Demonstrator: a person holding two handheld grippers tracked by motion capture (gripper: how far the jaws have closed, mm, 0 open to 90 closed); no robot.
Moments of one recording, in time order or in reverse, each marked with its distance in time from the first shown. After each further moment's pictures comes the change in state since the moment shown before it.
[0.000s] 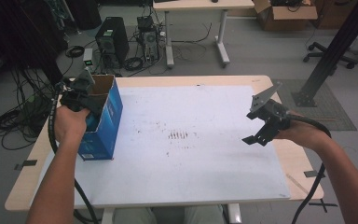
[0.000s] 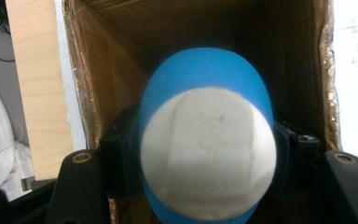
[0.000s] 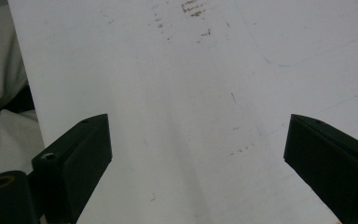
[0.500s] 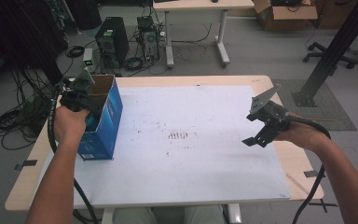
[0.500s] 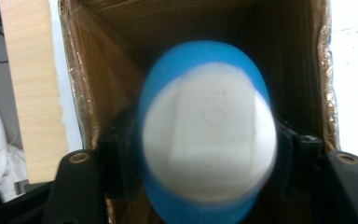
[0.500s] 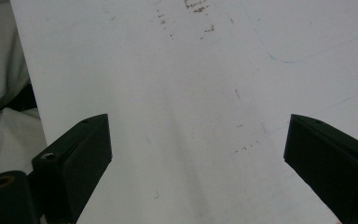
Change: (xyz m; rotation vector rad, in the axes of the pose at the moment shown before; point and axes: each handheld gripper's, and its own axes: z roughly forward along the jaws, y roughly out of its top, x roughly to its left) left arm 0.002 -0.001 0.000 -0.006 -0.023 -0.006; right arm 0.002 -0.003 0.003 0.006 0.007 0.005
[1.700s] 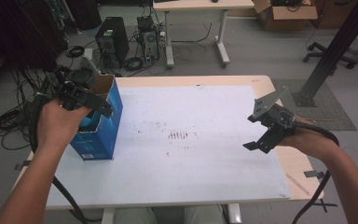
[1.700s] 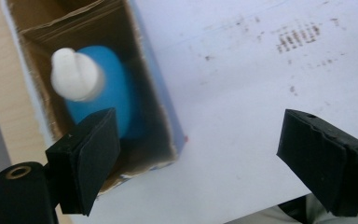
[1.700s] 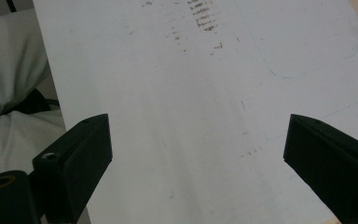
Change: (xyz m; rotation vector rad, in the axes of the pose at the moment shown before) left arm -0.052 -0.034 -0.100 -0.096 -0.123 0.186; right arm 0.031 0.010 -0.025 -0.027 -0.041 -0.035
